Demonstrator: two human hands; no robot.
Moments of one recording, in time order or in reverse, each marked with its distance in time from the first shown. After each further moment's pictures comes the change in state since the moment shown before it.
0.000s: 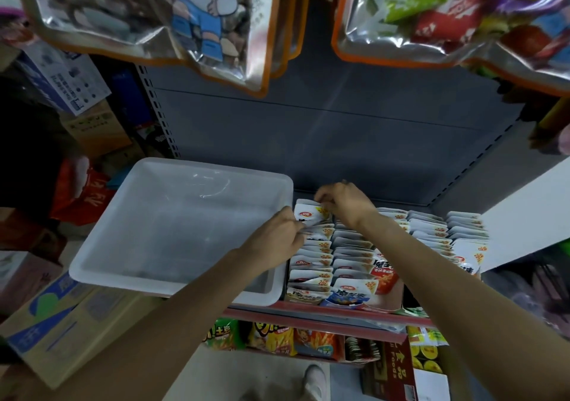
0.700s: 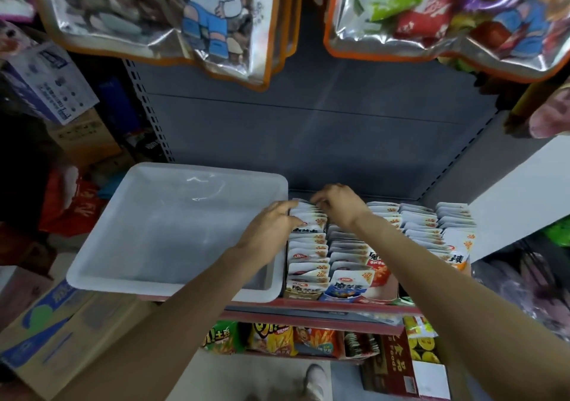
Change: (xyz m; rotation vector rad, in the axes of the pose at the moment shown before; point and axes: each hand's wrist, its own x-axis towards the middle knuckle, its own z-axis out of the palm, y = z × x) left_hand 0.003 -0.009 0.002 0.079 0.142 0.037; right_hand -0.012 -0.004 0.005 -0.032 -0.006 0.003
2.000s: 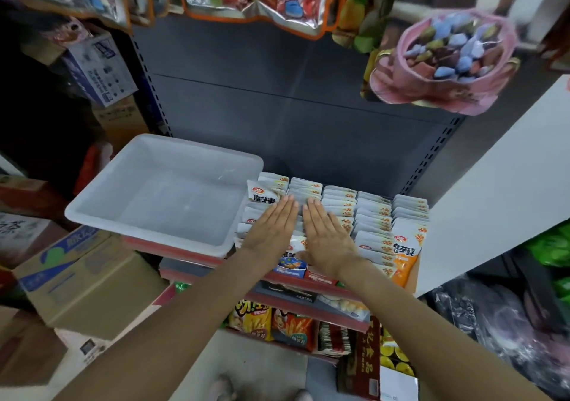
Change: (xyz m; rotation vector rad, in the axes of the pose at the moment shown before) left_hand -0.029 0.128 0.052 0.486 -0.130 -0.111; right_hand -0.123 0.059 0.038 -0.339 -0.045 -0.190
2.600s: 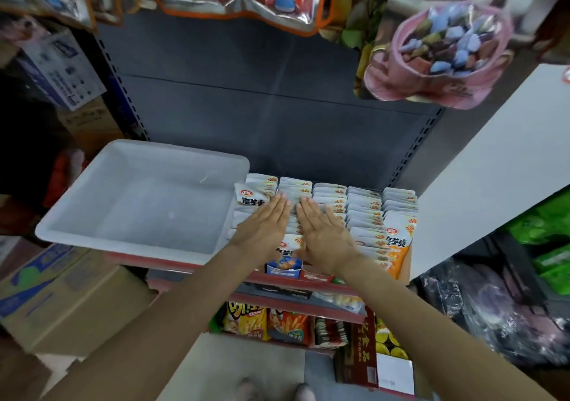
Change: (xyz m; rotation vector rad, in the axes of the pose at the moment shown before) left_hand 0.011 -0.017 -0.012 0.062 -0.075 0.119; right_hand 0.000 0.004 -0.007 -0.030 0.008 0.012
